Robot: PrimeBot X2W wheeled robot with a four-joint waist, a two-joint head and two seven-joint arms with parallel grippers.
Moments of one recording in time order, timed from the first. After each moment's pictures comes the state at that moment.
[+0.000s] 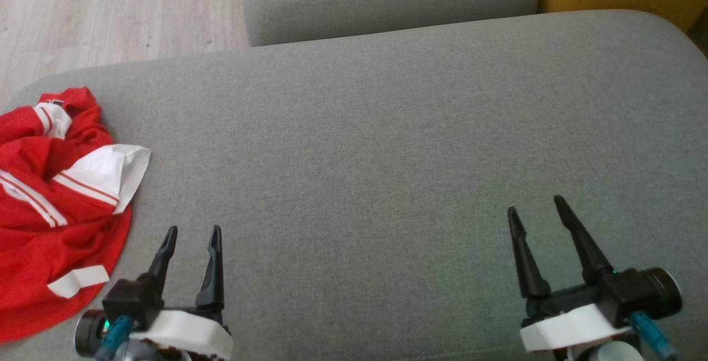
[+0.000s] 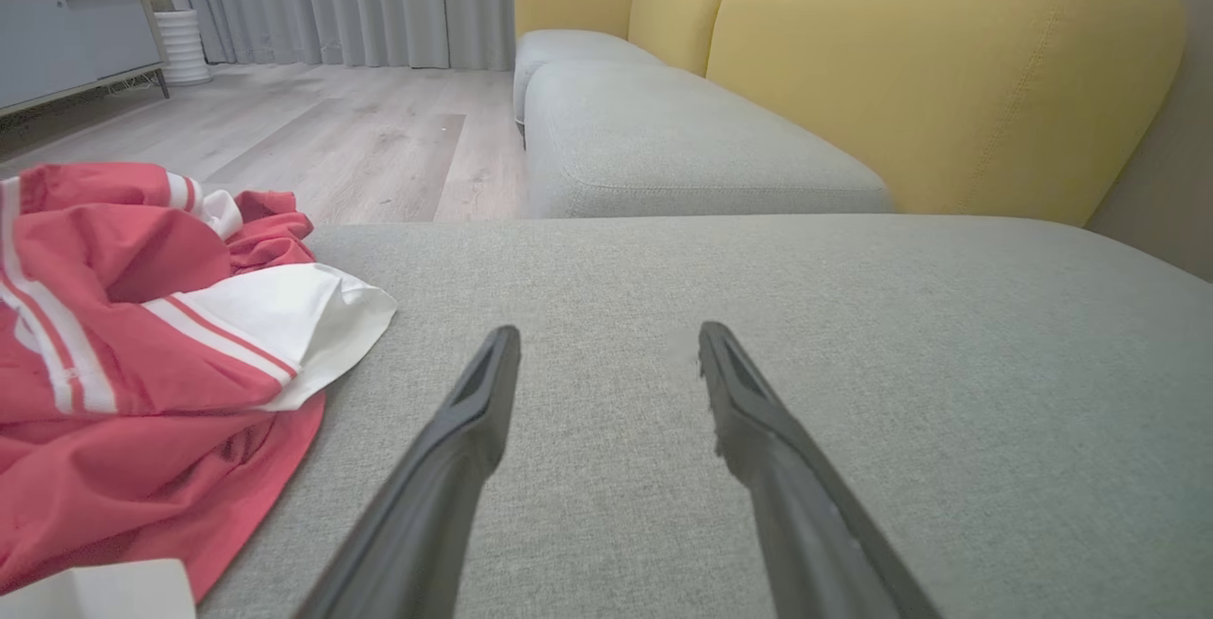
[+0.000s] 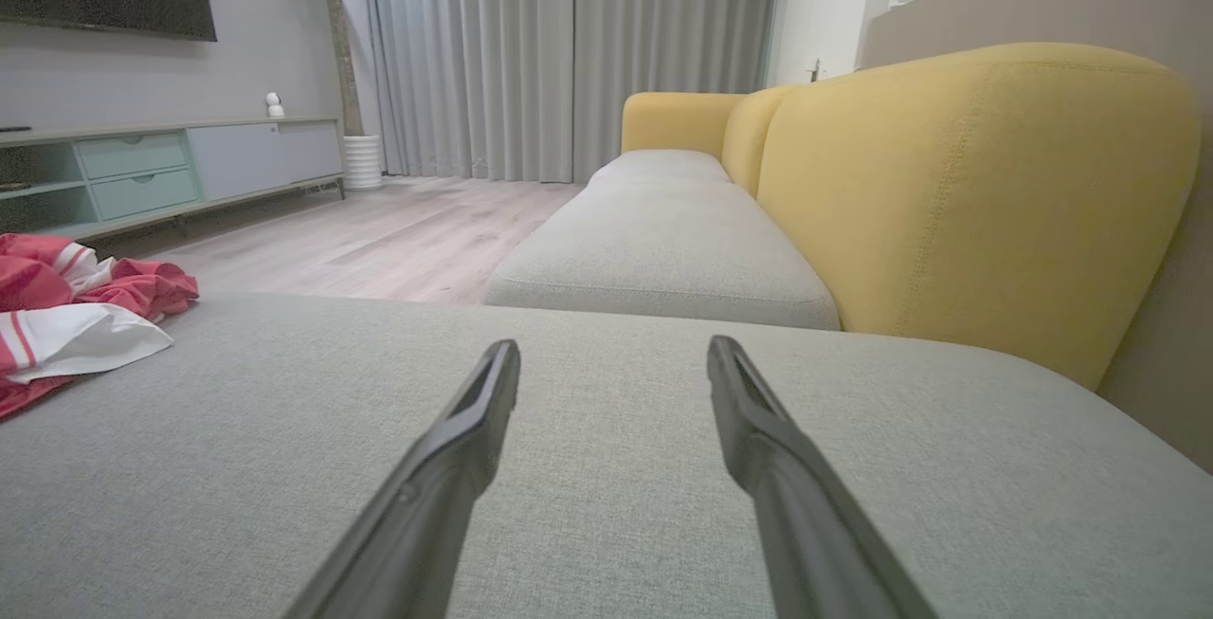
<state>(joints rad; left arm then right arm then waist) 0.09 0.11 -0.15 0.15 -0.18 0.00 -0.25 0.10 -0.05 0.12 0.05 -0.01 0.12 -0.25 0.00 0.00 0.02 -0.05</state>
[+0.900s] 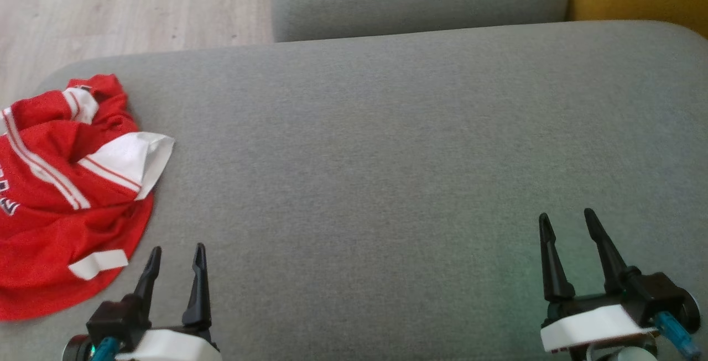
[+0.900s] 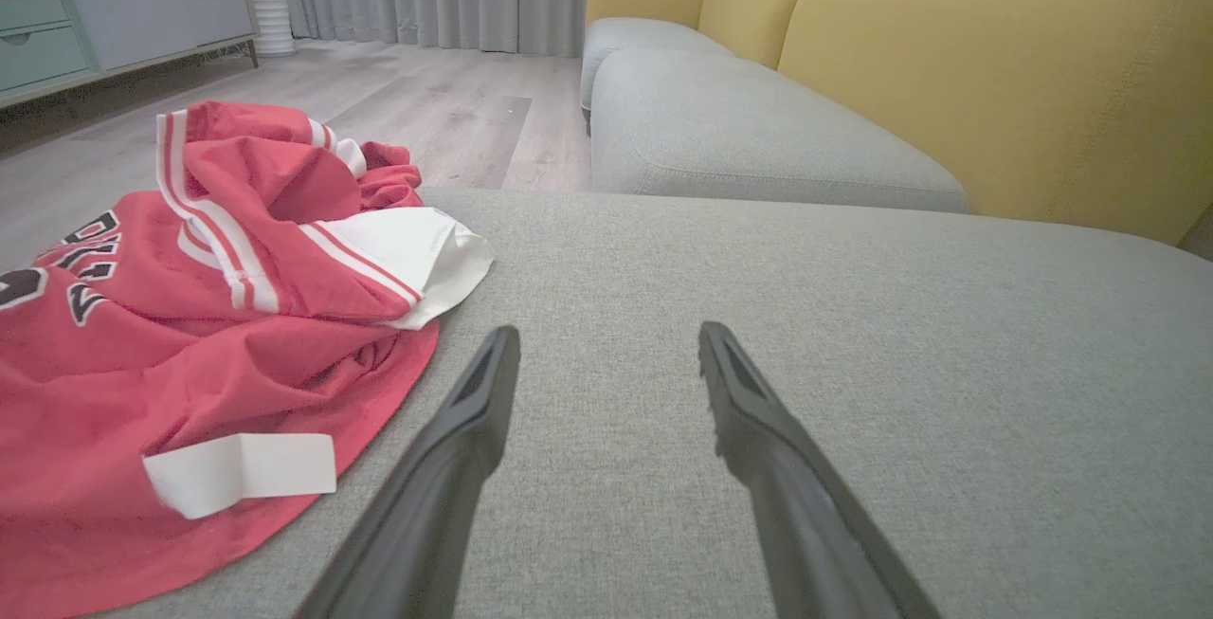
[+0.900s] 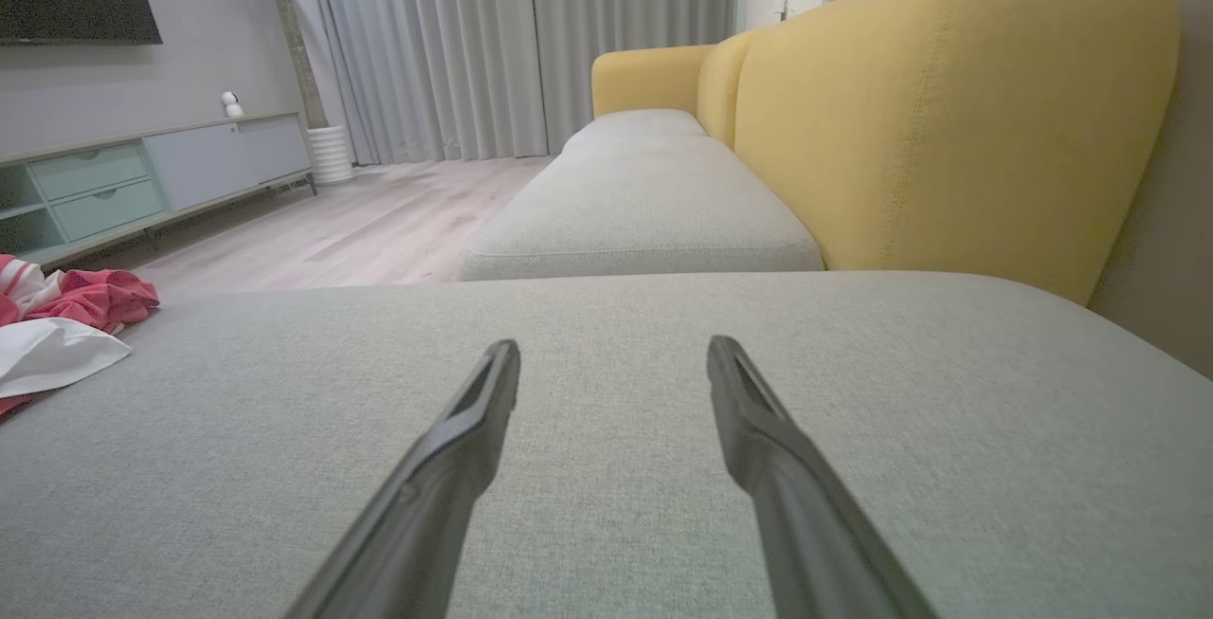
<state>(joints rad) 0.16 0.06 -0.05 0.12 -0.14 -0.02 -0.25 0.10 -0.05 0.02 0.14 0.08 0.12 -0.25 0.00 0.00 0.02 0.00</state>
